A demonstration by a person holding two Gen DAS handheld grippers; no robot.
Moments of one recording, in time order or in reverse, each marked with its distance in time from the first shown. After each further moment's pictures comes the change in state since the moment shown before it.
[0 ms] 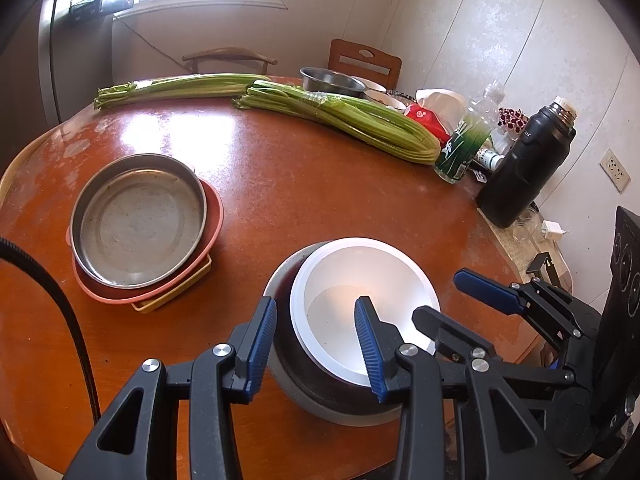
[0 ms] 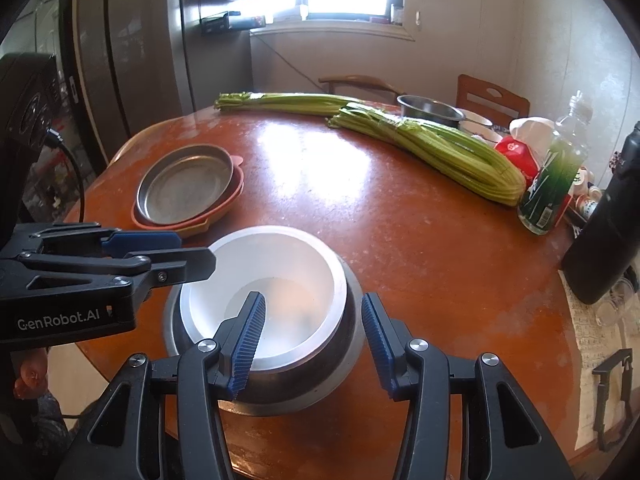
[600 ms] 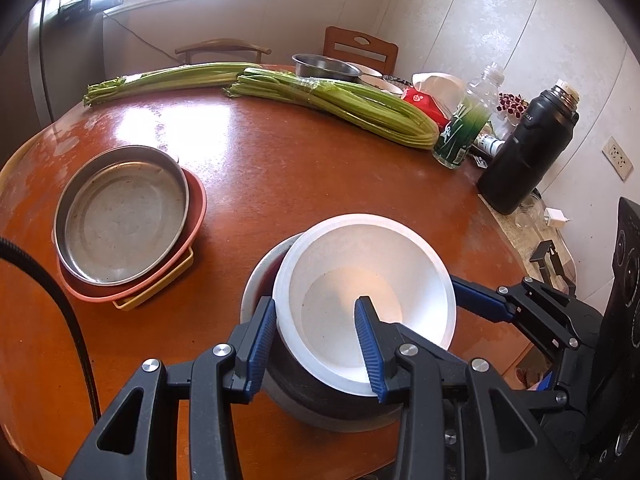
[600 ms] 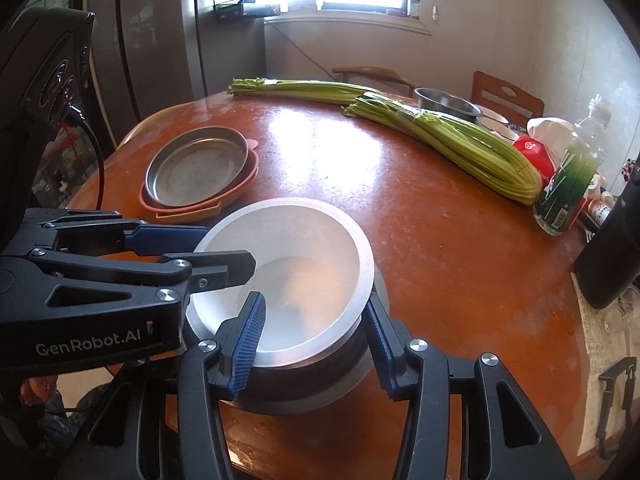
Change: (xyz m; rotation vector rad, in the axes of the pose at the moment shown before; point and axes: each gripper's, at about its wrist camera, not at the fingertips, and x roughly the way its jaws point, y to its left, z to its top) left arm 0.019 -0.010 -0.001 0.019 0.046 0.003; right arm 0.015 0.011 -0.005 -0.050 0.056 0.034
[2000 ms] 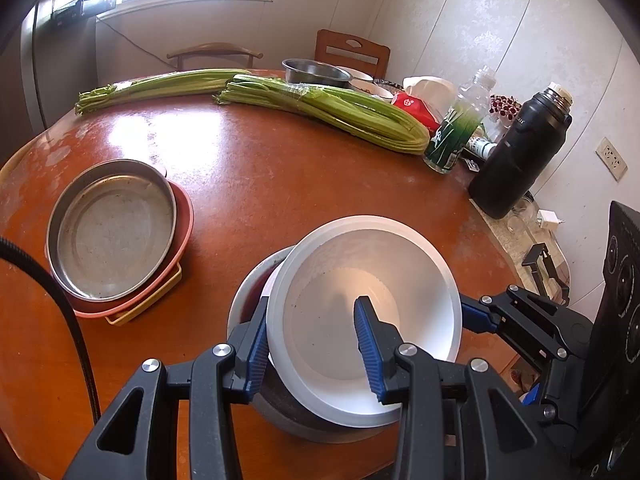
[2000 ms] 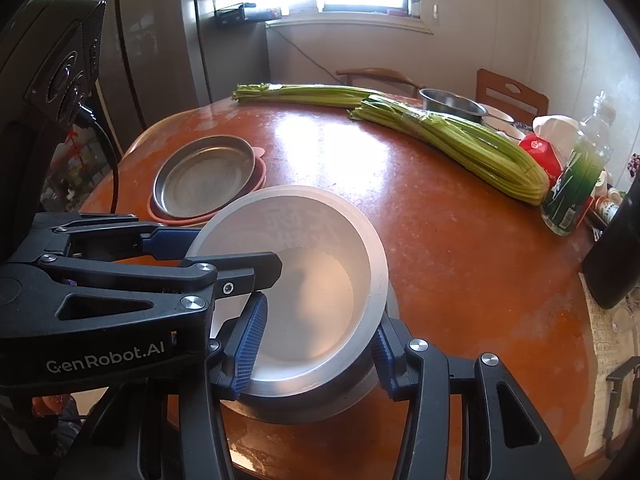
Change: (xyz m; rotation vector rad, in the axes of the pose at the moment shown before) left arm -0.001 -0.007 0.008 0.016 -0.008 -0.024; right arm -0.002 0.004 0.007 0.022 -0.010 0.037
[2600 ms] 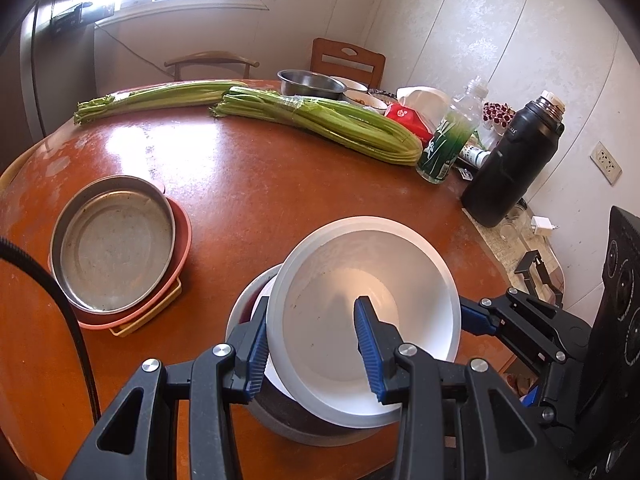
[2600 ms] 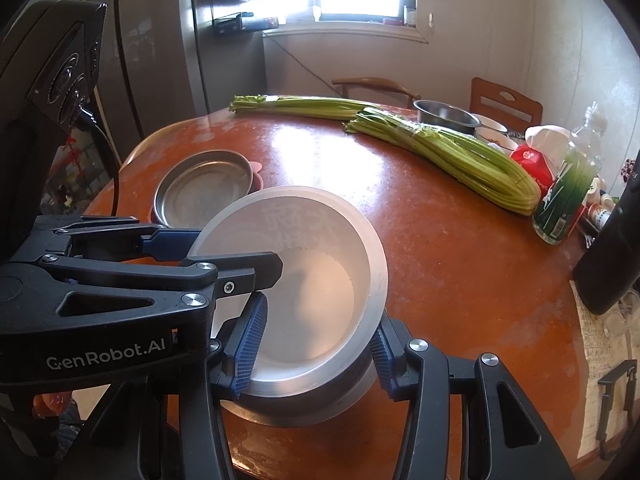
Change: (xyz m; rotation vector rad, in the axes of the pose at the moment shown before) left arm -0.011 -0.003 0.006 0.005 -0.025 -0.013; right arm -0.012 -0.001 0.006 0.004 -0.030 -0.014
